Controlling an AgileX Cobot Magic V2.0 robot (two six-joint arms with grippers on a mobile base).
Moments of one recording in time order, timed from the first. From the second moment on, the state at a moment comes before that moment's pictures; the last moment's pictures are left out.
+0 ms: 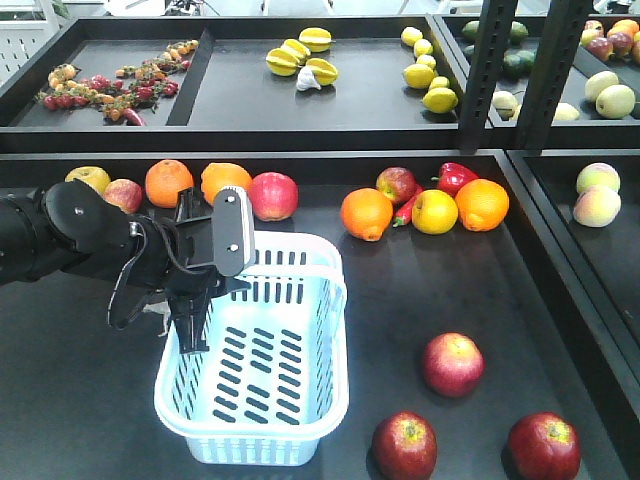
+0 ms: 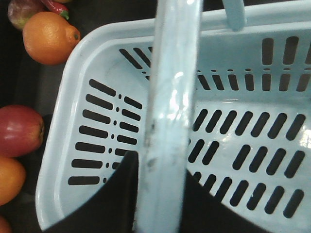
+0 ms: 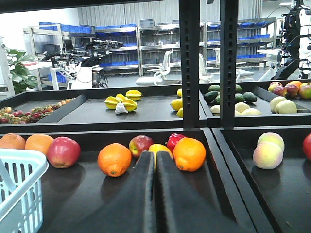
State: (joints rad) left arm -0.38 1.68 -1.10 -0.69 0.49 1.69; right arm 0.05 -0.01 0.03 -0.07 0.00 0.12
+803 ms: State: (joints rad) left arm -0.38 1.65 -1.10 -0.56 0.59 1.59; right arm 0.05 -0.01 0.03 -0.07 0.00 0.12
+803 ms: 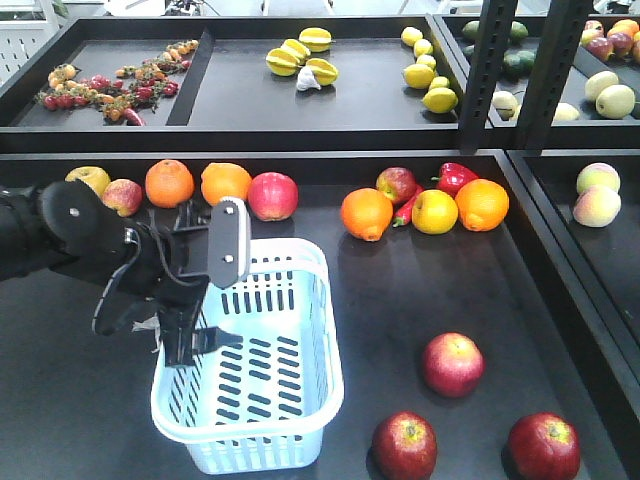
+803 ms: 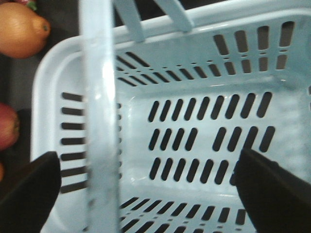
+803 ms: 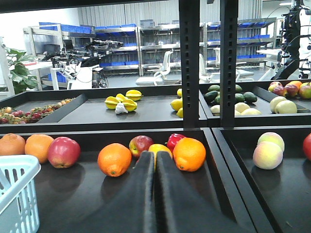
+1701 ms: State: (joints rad) left arm -0.38 1.09 -1.10 -0.12 0.76 0.53; right arm 0.05 -0.01 0.03 -0.07 0.00 0.12
